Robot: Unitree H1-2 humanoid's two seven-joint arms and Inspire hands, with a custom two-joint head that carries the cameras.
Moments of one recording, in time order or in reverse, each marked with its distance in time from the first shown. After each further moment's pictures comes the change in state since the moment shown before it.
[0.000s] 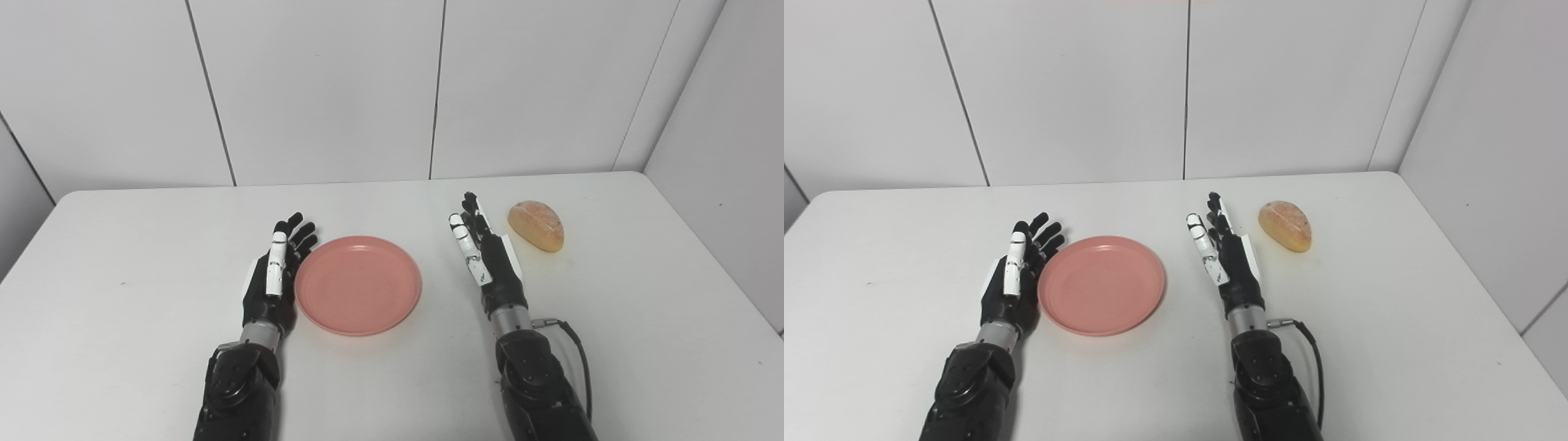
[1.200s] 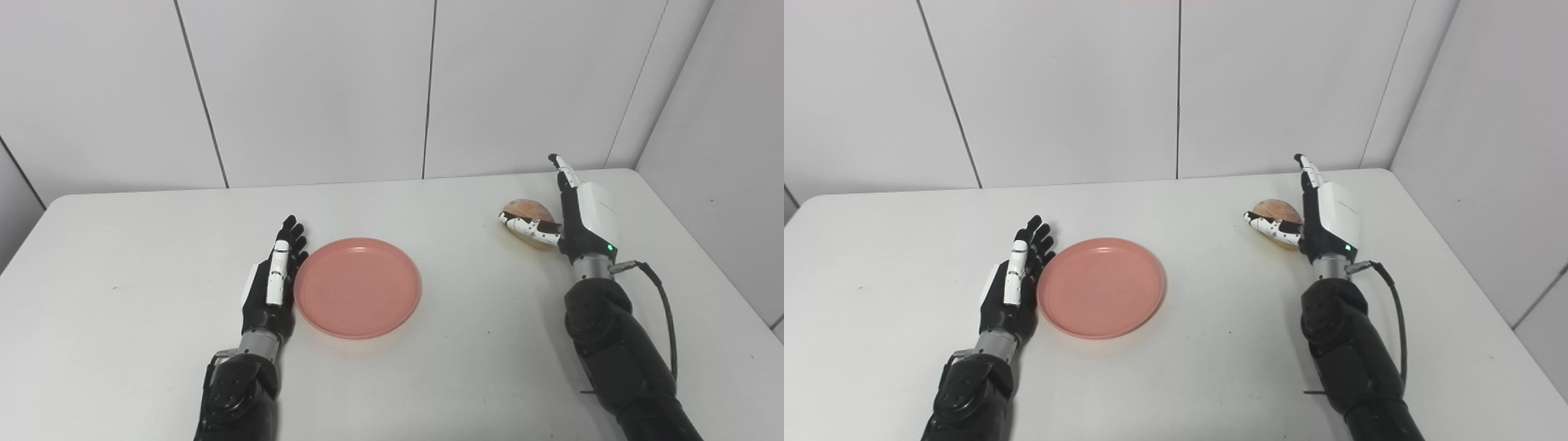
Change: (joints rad) left arm 0.019 0.019 -0.032 0.023 0.025 -0.094 -0.018; right arm -0.138 -0.267 0.019 0.230 -0.427 0.175 -0.203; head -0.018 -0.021
